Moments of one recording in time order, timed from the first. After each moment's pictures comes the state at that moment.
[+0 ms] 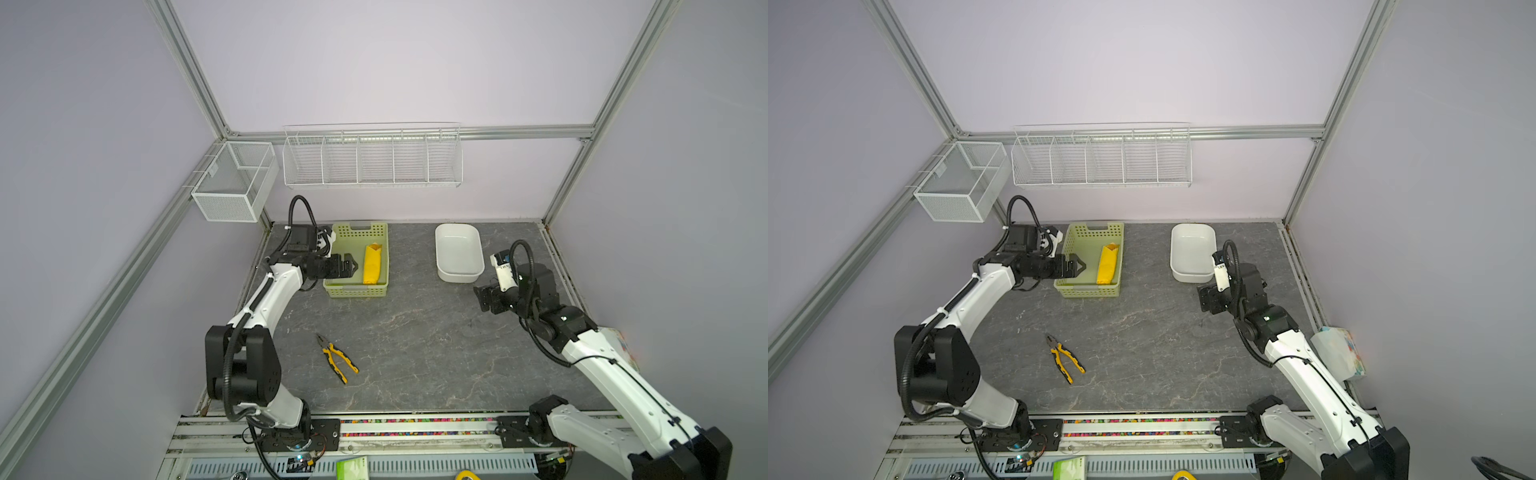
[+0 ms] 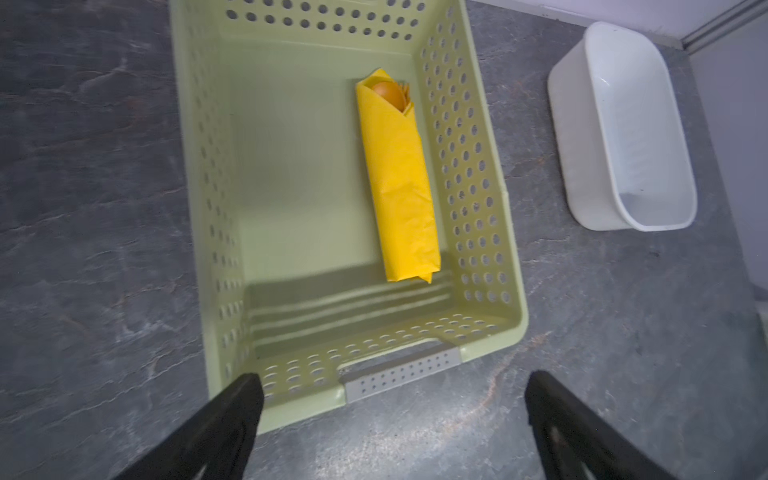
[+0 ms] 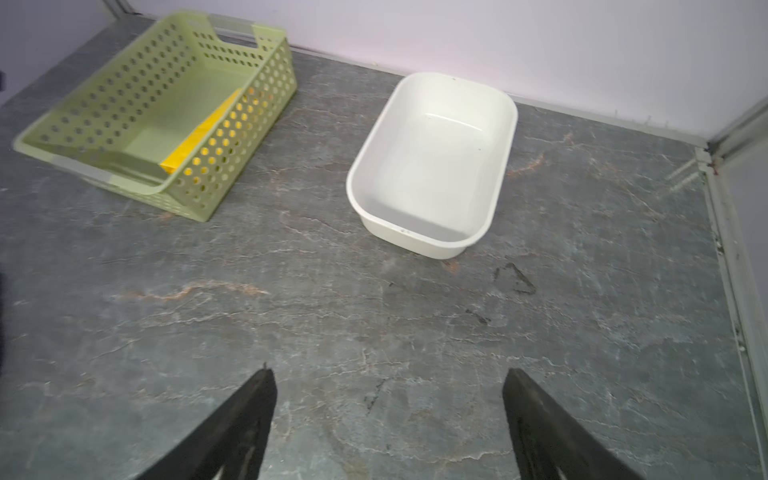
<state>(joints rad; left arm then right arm) -0.13 1.54 1.21 -0.55 0.31 -0.12 0.36 1.01 0.82 -0.44 0.05 0.03</state>
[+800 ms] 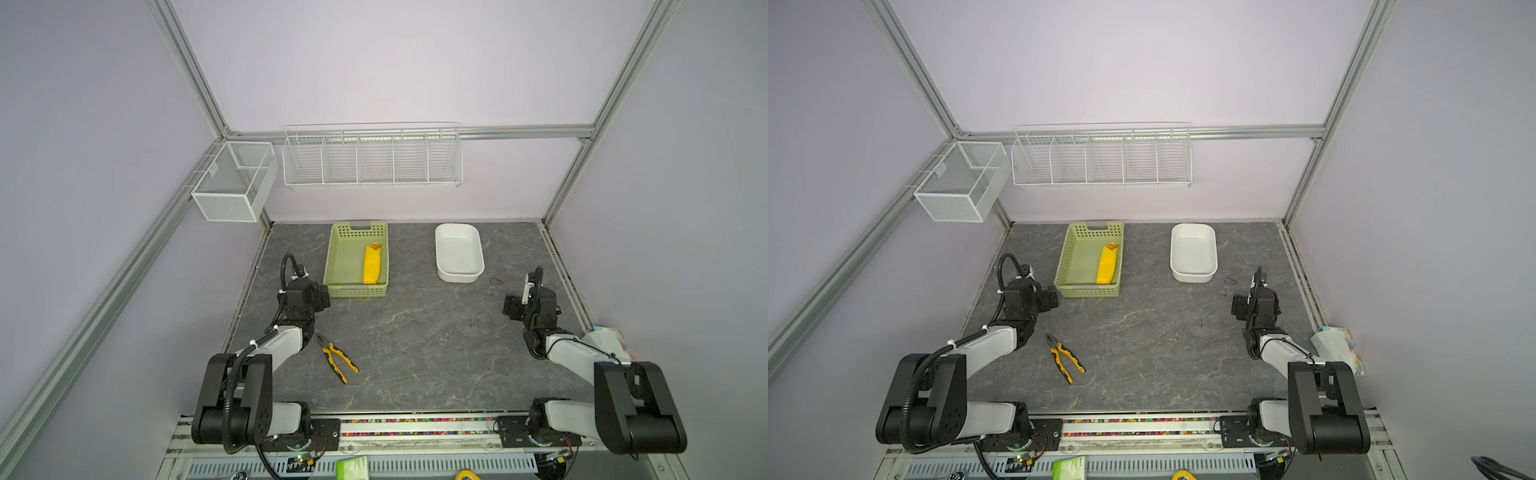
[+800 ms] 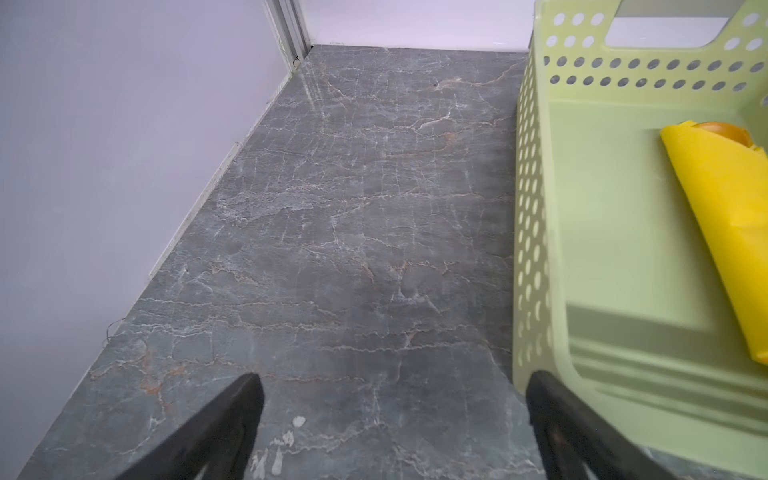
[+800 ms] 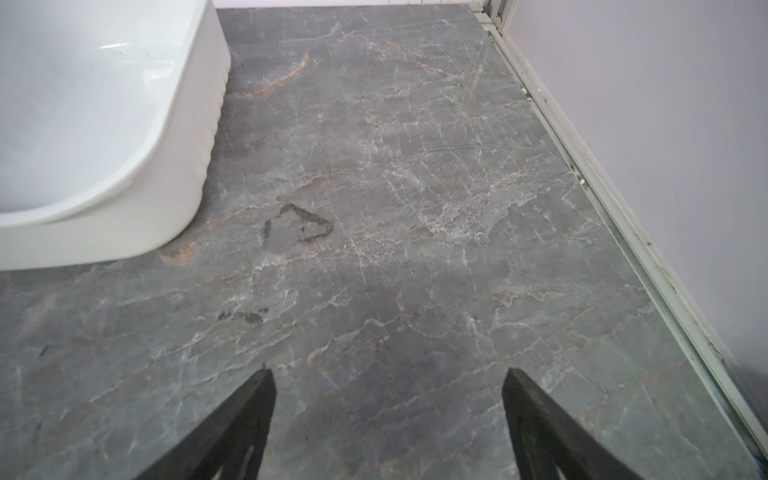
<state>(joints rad) -0.09 1.38 0.51 0.35 -0.27 -0.07 0.02 1.32 0.41 0.35 0.18 0.08</state>
